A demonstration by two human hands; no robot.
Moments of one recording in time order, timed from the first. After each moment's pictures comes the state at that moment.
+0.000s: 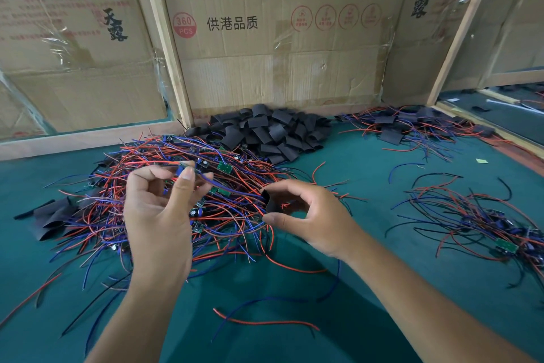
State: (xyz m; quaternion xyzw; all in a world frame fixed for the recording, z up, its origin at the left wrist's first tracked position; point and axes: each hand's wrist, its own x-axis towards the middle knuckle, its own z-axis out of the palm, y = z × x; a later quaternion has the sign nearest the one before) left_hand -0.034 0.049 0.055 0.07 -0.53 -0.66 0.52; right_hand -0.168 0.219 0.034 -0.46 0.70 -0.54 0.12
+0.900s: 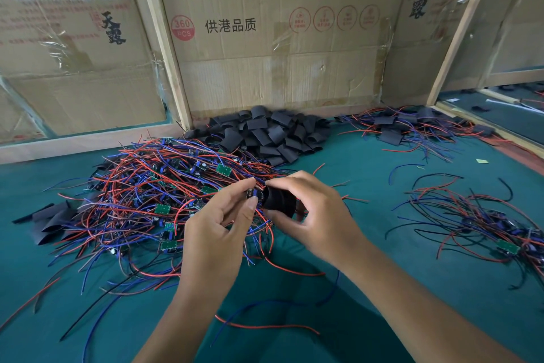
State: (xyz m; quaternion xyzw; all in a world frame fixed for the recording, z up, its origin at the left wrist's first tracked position) left_hand -0.044 0.089 0.036 0.11 -0.74 -0.55 0.37; right_hand -0.163 0.219 0.038 -0.51 0.72 -0.46 -0.11
